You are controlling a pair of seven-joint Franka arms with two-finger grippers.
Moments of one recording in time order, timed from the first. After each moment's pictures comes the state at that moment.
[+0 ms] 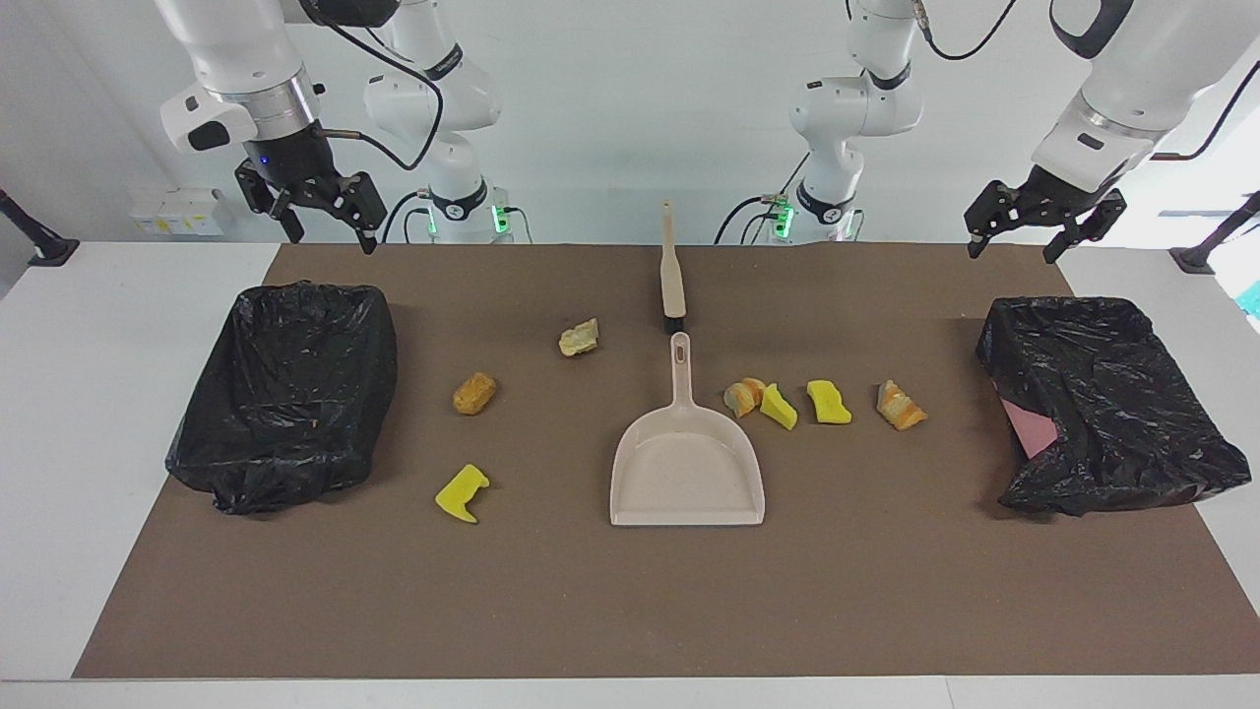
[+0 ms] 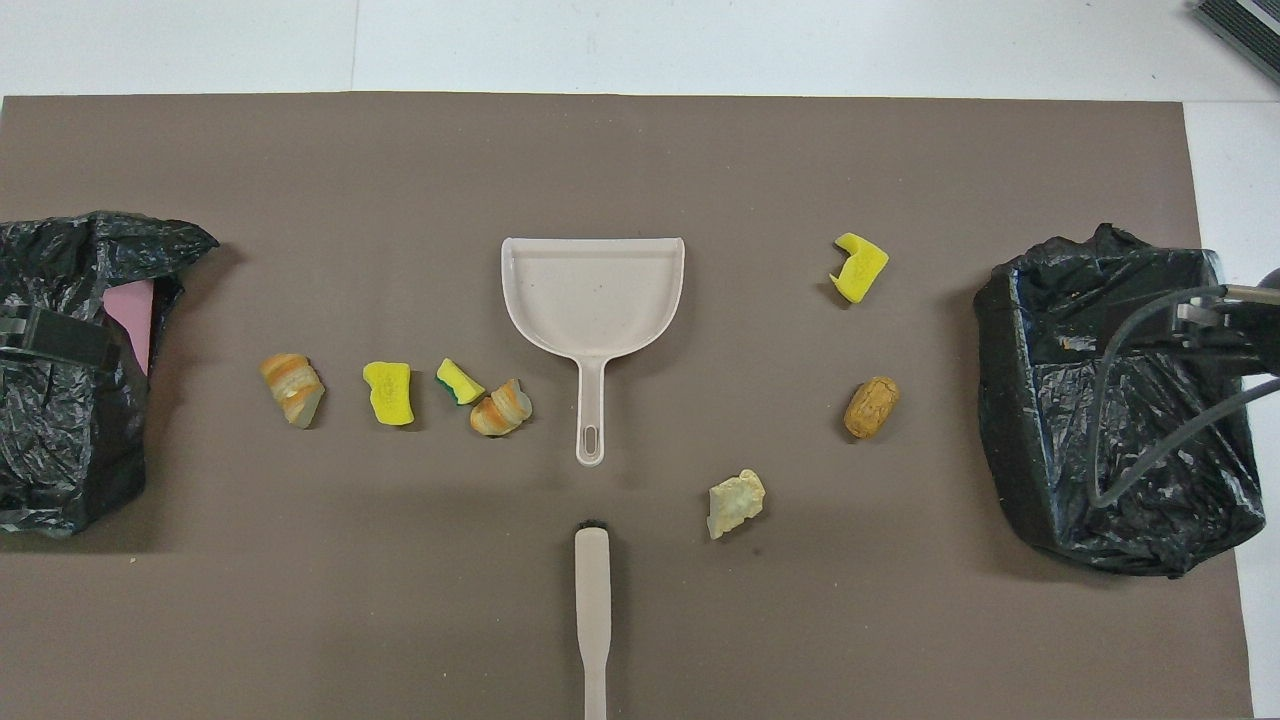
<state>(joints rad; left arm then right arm) -0.02 -0.02 -0.01 -1.54 0.00 1.48 0.13 0.06 -0.08 -0.04 -1.61 -0.02 1.56 0.22</state>
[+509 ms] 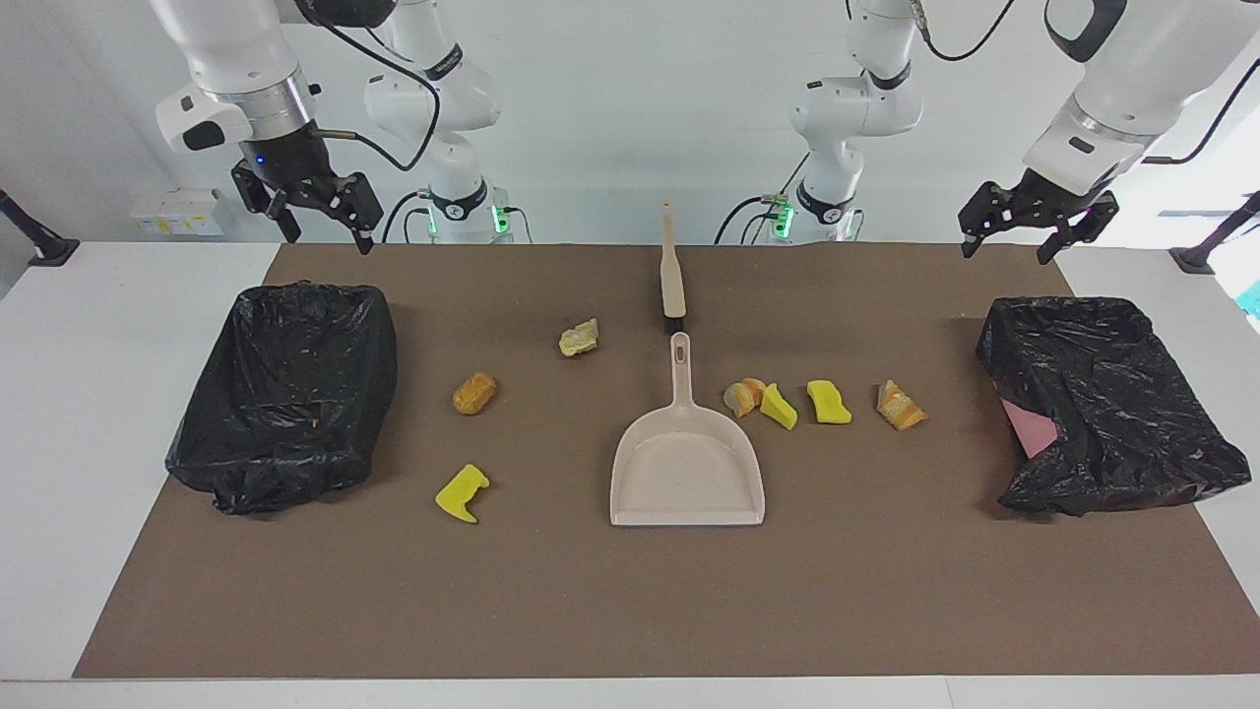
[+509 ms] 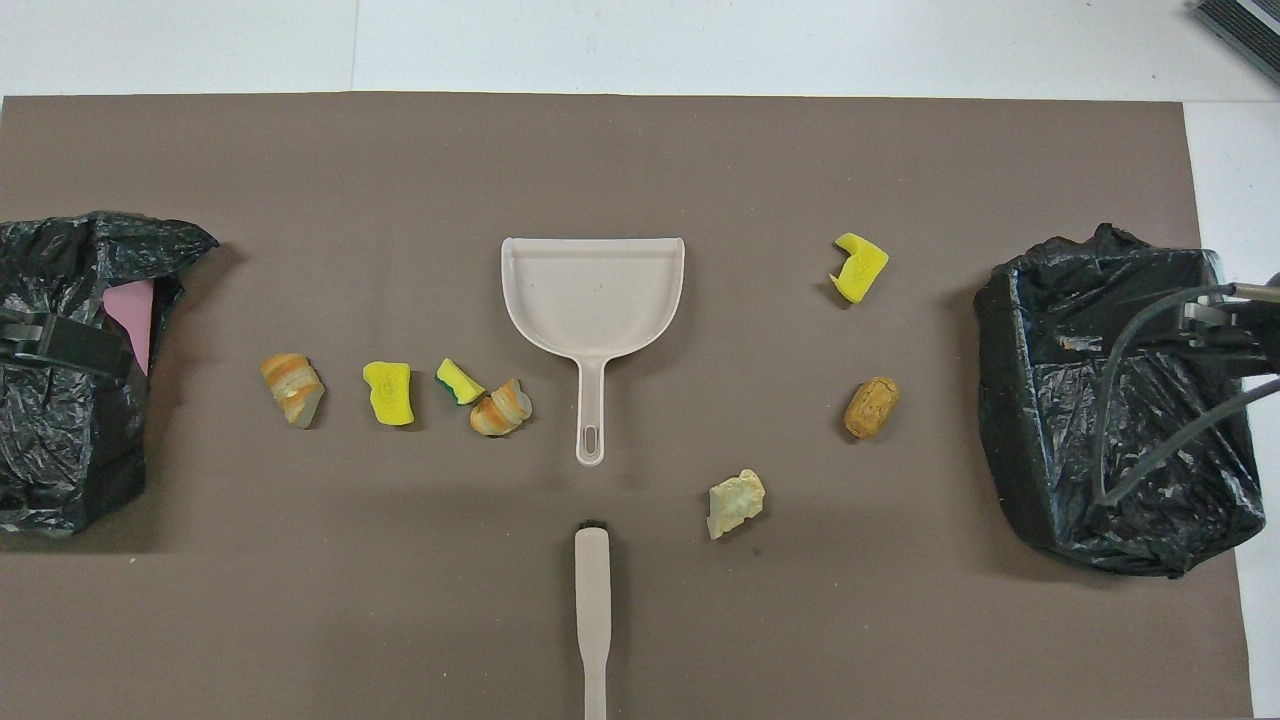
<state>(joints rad) -0.02 -0.02 -0.02 -1.55 0.00 1.48 0.14 0.05 -0.08 -0.04 -1.61 -0.02 1.56 0.22</state>
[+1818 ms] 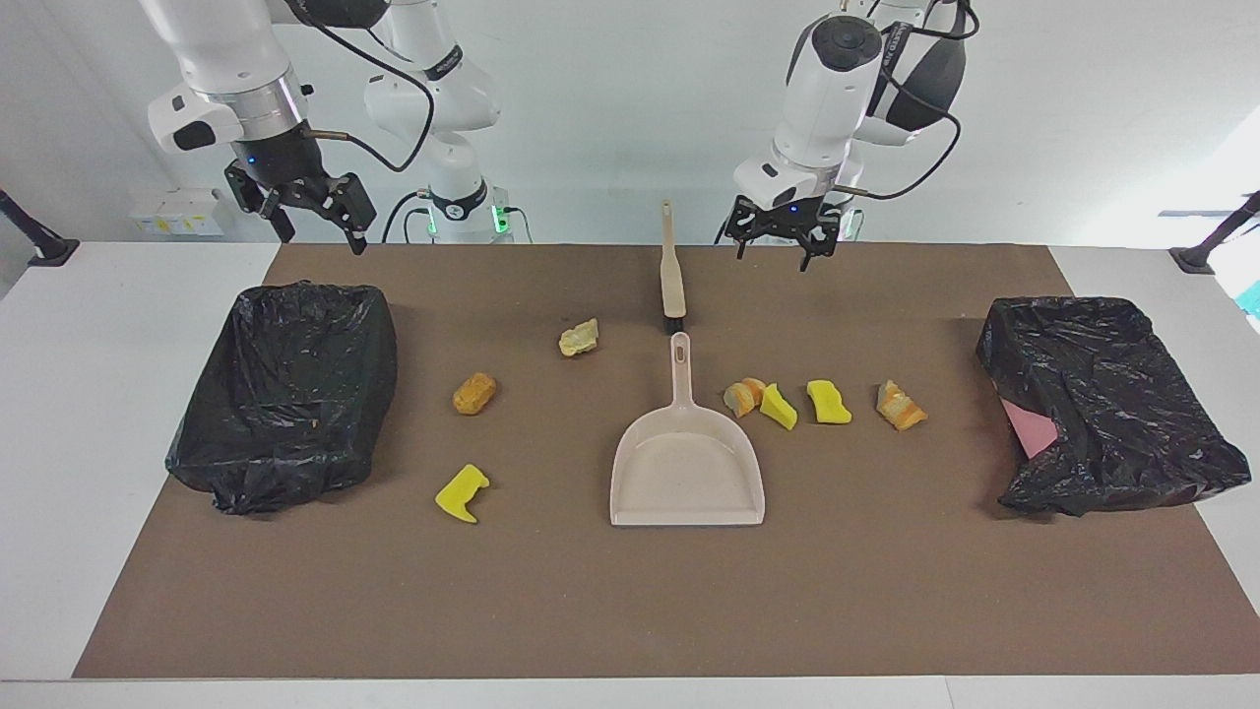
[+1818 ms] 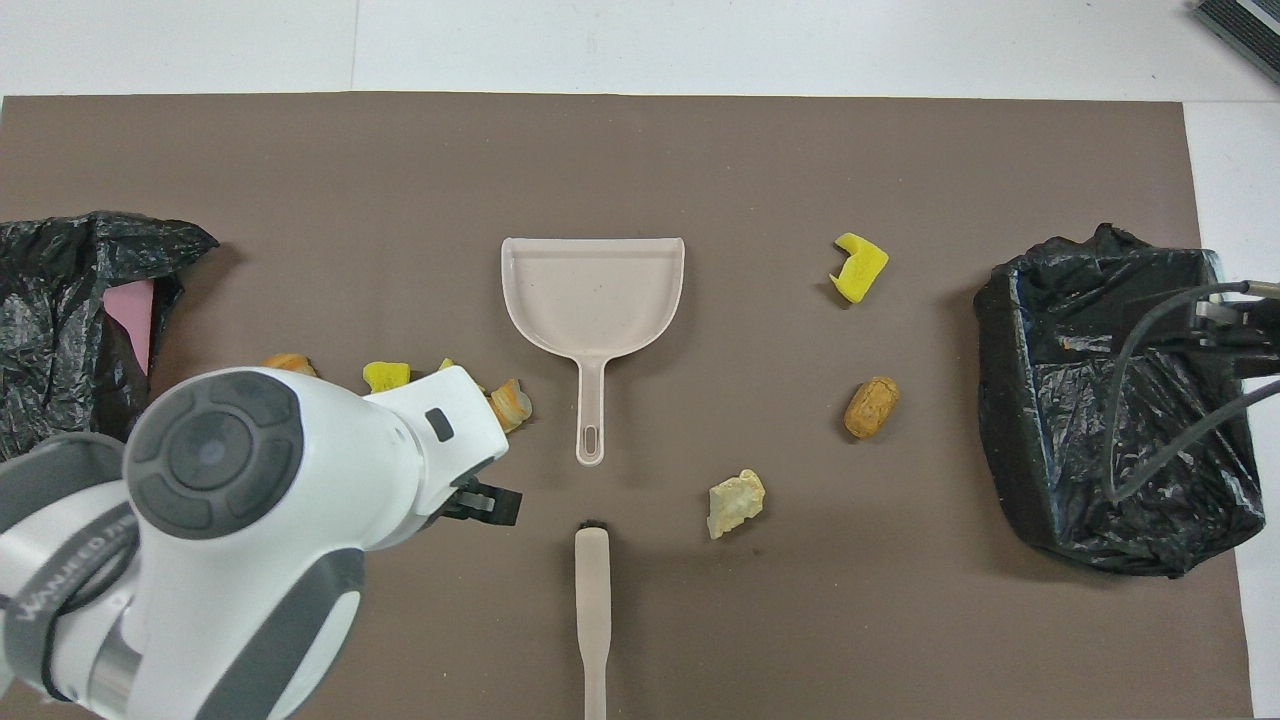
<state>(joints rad) -0.54 -0.19 -0.04 -2.06 -0.07 1.82 -0.26 0.04 -0.08 -0.04 -1.61 -0.02 1.56 0.22</state>
